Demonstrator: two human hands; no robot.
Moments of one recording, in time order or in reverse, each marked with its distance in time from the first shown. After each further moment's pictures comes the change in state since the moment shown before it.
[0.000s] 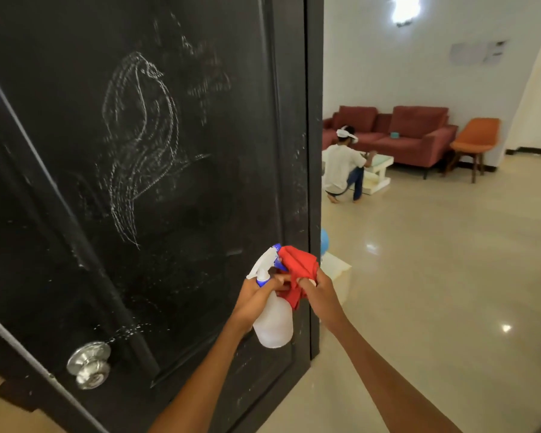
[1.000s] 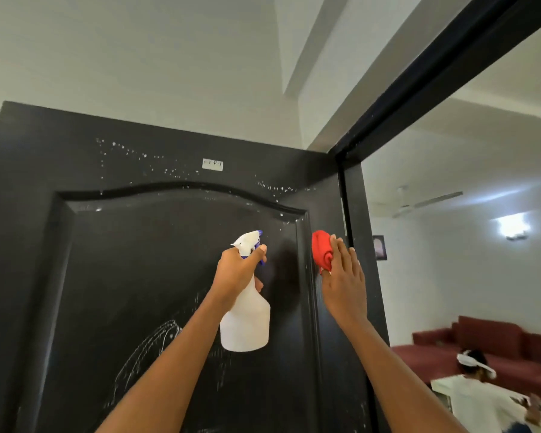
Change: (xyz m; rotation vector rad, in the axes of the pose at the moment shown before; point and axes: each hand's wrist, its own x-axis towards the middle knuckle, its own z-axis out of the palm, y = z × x) left_hand 0.199 0.473 -0.050 0.392 0.753 0.544; right_hand 0.372 -0.421 -0.061 -0.435 0.442 -1.069
